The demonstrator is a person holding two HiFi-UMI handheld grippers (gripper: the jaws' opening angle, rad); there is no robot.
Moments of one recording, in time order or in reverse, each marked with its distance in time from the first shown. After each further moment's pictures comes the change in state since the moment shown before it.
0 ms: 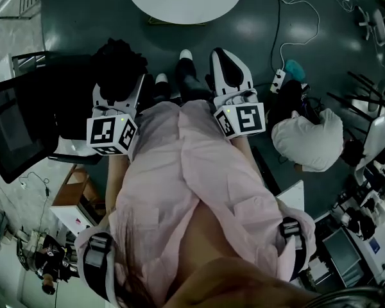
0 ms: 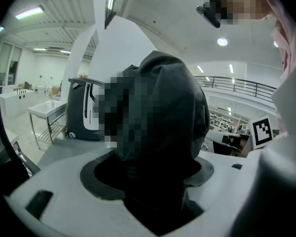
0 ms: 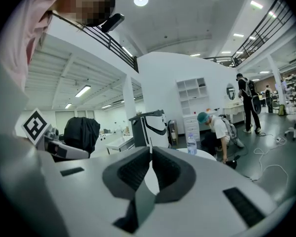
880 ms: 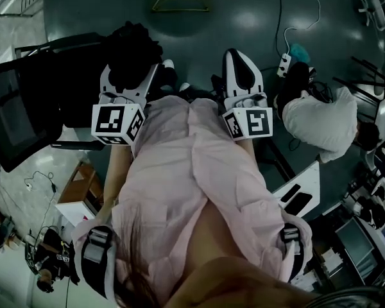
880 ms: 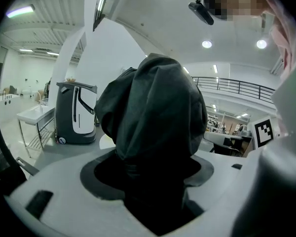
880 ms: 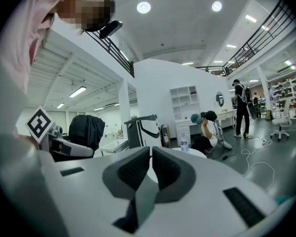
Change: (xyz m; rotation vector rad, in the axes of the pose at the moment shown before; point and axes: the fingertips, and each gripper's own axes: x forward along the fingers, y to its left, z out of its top) left arm -0.069 -0.023 -0.013 0.089 -0.018 -0.142; right arm -0.092 0.062 -0.011 -0.003 -0.056 -0.120
